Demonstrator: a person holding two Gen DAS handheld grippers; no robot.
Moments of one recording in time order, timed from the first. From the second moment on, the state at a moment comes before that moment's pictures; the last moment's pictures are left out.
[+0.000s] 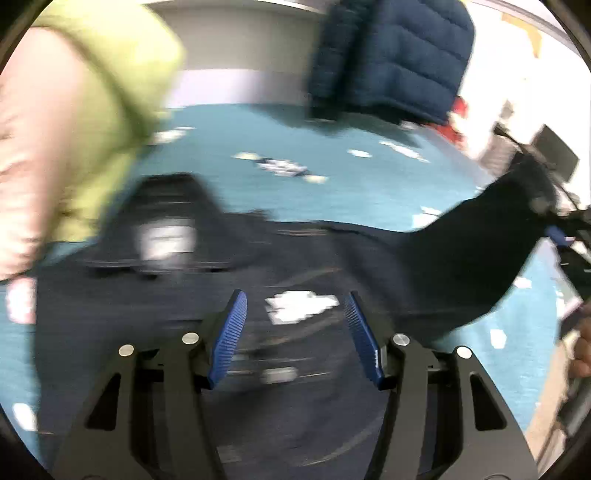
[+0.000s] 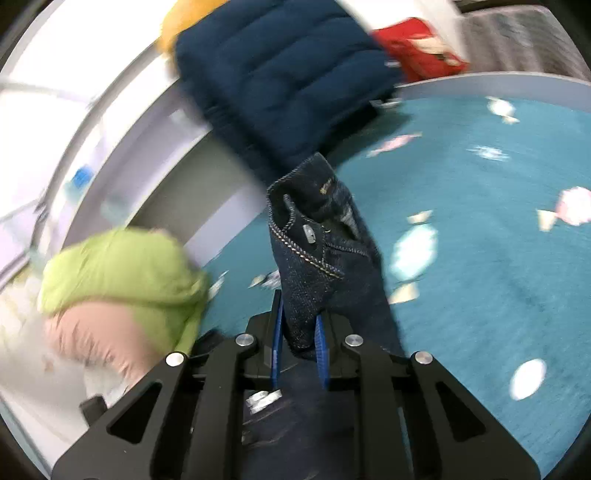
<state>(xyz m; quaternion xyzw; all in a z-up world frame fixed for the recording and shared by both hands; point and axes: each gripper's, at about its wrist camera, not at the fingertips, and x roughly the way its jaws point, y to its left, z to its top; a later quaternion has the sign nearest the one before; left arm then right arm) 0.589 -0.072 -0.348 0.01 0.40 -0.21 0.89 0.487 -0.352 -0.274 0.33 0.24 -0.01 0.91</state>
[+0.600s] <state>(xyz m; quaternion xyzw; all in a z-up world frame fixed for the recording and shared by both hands) 0.564 0.158 -0.396 -0.04 0.47 -0.03 0.88 0.560 -0.059 -0.381 0.17 0.40 0.15 0.89</state>
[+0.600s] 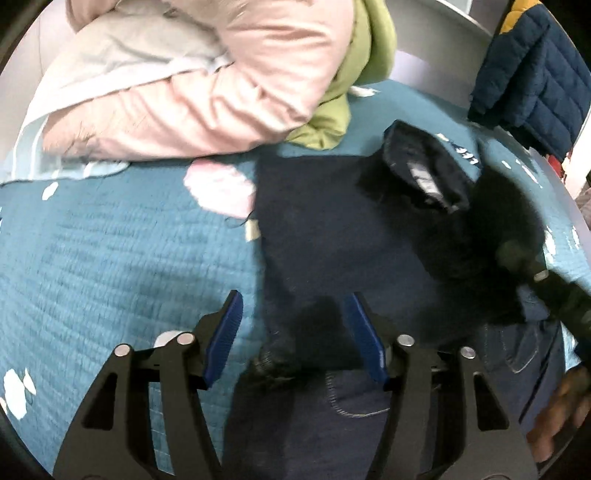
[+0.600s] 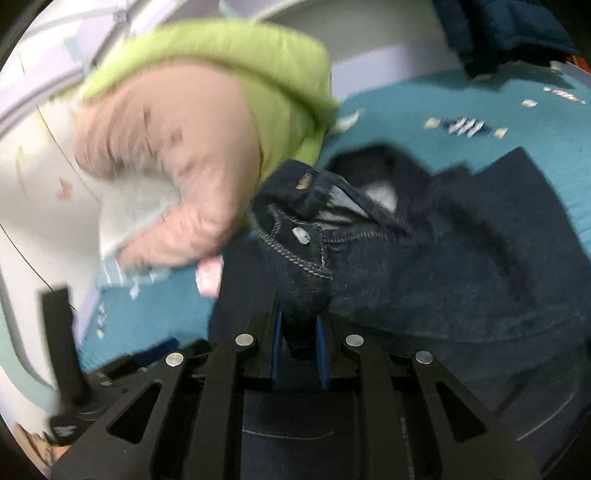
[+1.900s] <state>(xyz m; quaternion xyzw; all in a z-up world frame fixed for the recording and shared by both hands) 0.642 0.038 -0.438 -0.04 0.55 -0.12 0.82 0.623 -0.270 -0.439 0.18 0.54 0.04 0.82</state>
